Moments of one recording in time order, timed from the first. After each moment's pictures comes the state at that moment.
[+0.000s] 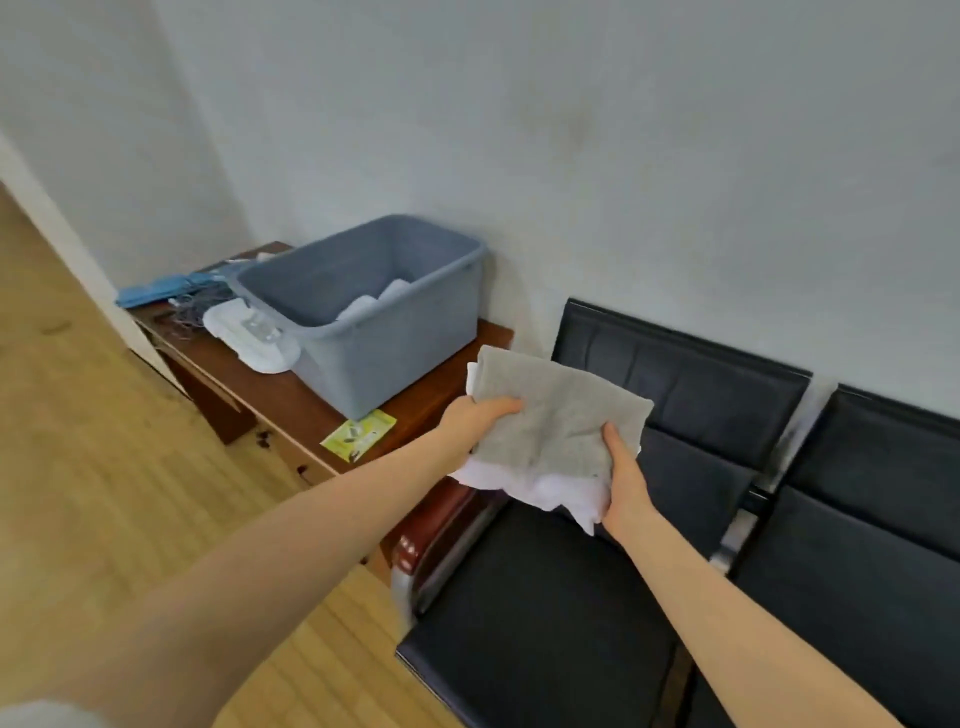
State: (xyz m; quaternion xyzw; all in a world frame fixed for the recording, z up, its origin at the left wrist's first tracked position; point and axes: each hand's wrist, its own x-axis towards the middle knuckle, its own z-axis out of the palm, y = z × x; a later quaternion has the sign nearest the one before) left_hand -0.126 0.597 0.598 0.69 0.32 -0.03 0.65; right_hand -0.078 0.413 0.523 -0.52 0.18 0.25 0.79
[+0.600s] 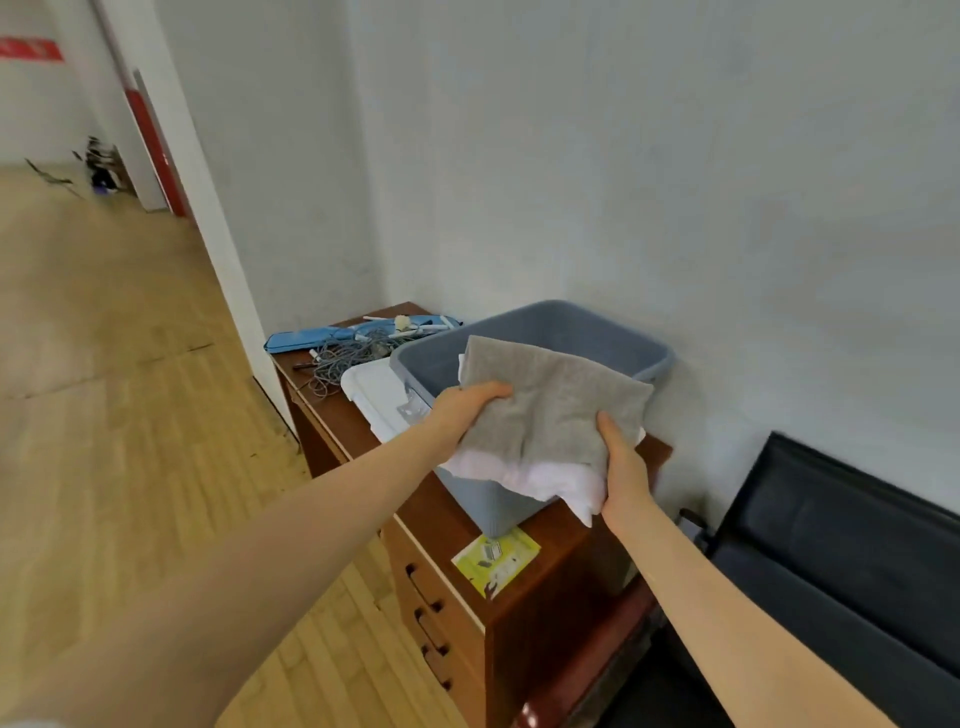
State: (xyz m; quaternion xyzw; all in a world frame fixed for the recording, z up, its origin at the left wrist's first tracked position) left_hand -0.112 0.927 0.669 0.65 0.37 0.12 0.66; right_hand -0.016 0.760 0.600 -0.56 0.00 0.26 0.79
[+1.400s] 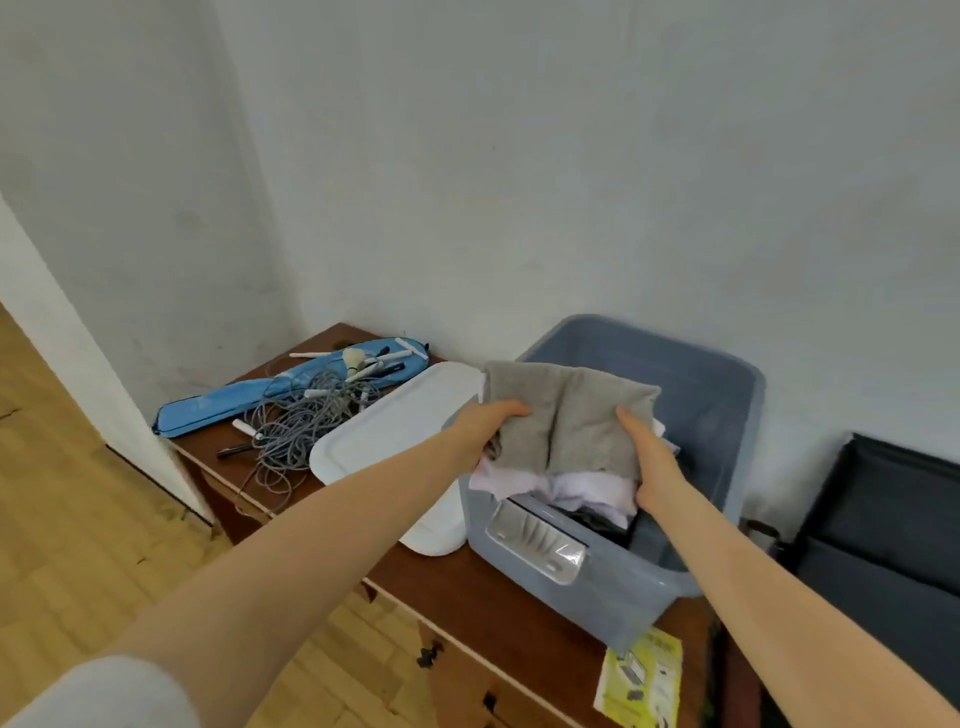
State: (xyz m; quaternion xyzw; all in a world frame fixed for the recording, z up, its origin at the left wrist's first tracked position) left_hand 0.016 1.228 0.629 0.67 0.28 -0.04 0.68; right_hand 0.075 1.026 0.583 -0.62 0.18 0.18 0.75
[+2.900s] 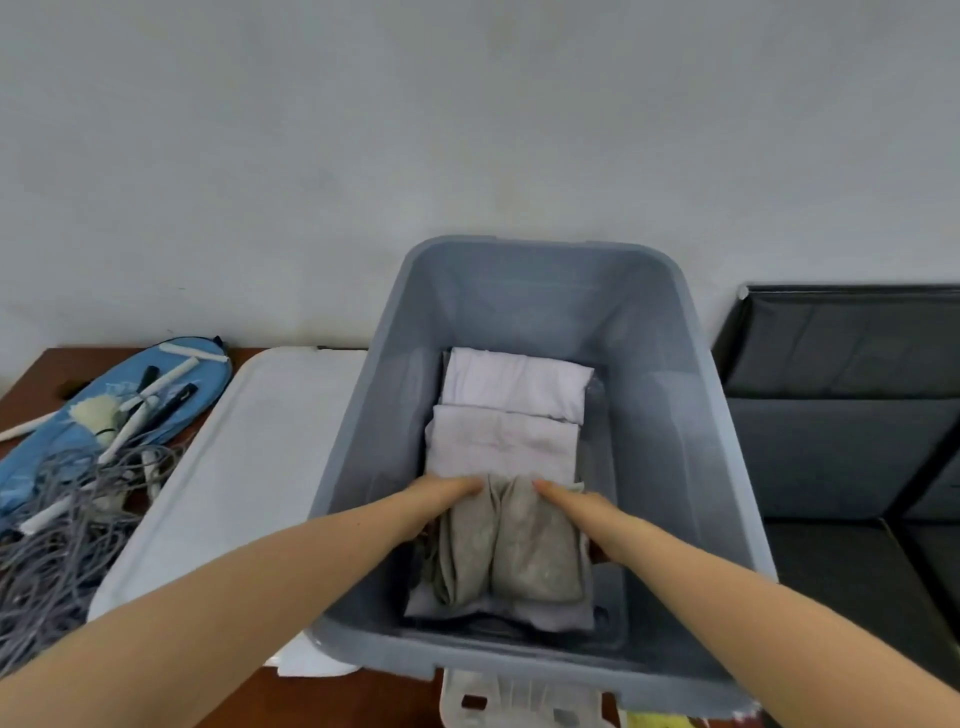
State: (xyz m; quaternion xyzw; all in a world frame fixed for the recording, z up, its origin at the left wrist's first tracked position) left_hand 0.184 1.230 0.455 0.77 0.23 -0.37 0.47; right_hand 0.137 1.026 0.449 -0.64 0.34 0.33 0.60
